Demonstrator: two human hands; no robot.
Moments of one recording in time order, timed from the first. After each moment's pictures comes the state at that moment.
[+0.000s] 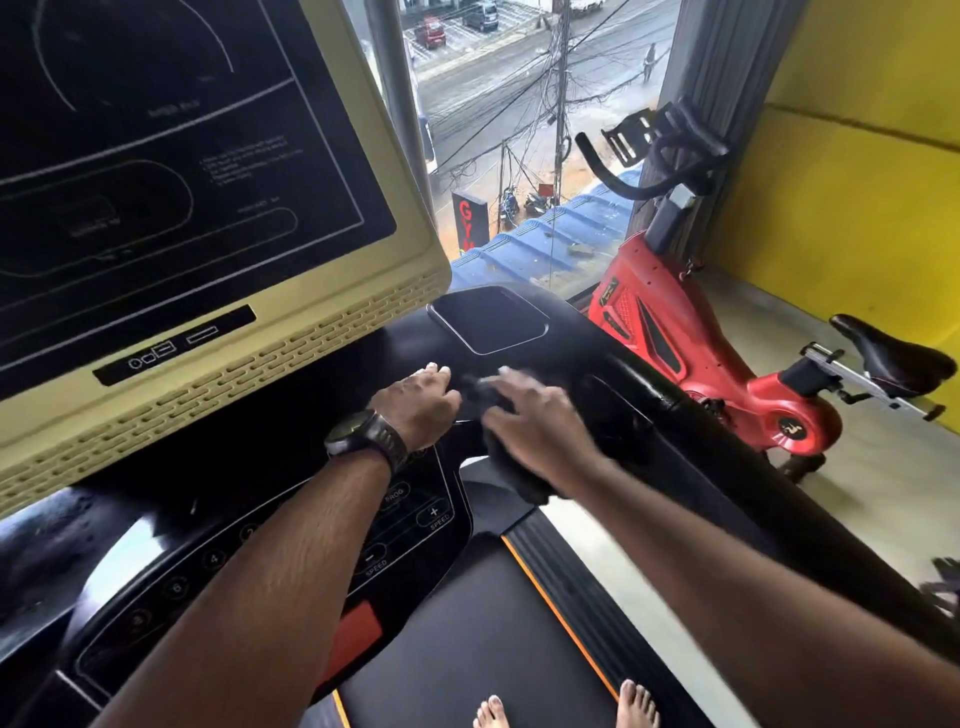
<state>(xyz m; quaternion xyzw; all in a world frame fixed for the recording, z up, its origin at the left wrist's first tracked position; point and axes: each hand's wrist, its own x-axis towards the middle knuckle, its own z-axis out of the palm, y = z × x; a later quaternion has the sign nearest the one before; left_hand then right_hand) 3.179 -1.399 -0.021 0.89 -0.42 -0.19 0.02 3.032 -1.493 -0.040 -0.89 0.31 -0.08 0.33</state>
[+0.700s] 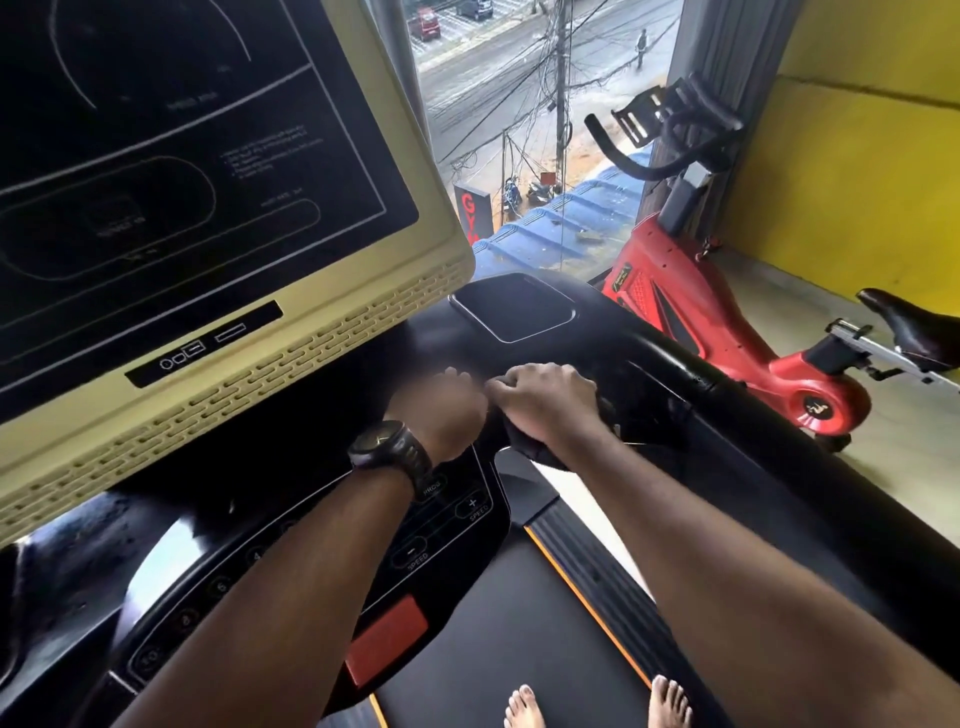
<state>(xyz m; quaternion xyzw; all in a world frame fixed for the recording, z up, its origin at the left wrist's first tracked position) 3.174 -1.379 -0.027 0.88 -0.46 -0.09 -0.01 3.076 -1.491 -0.050 -0.89 0.40 -0.01 0.22</state>
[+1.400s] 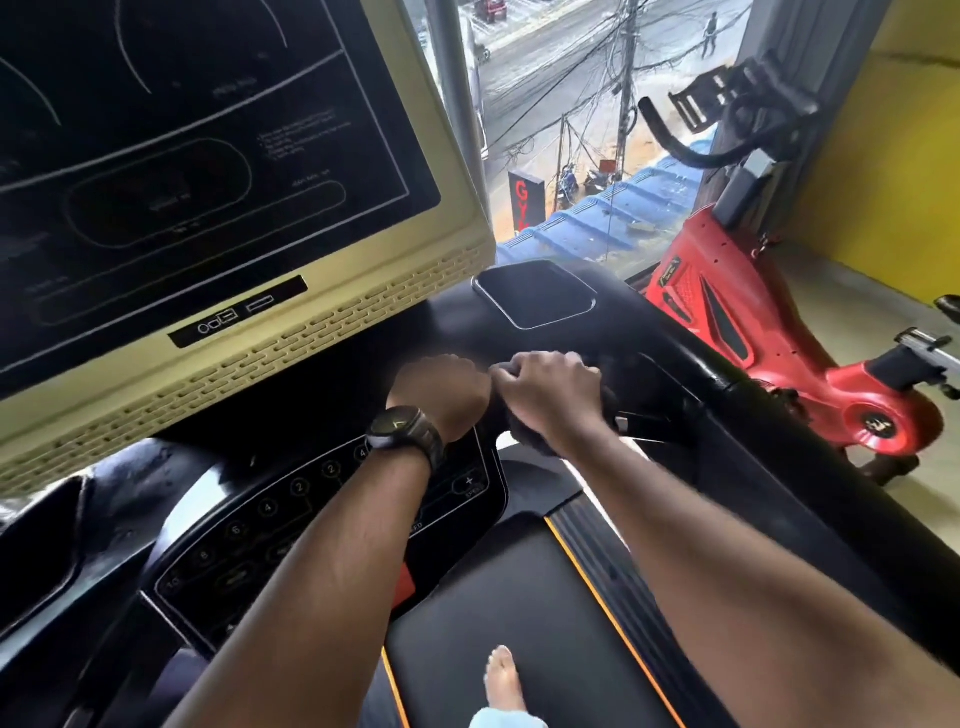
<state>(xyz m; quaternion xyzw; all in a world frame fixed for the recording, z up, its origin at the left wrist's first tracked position) 3.160 -1.379 -0.024 0.90 -0.44 0.03 -0.06 3.072 -1.489 -0.056 -0.92 0.35 -0.07 0.19</state>
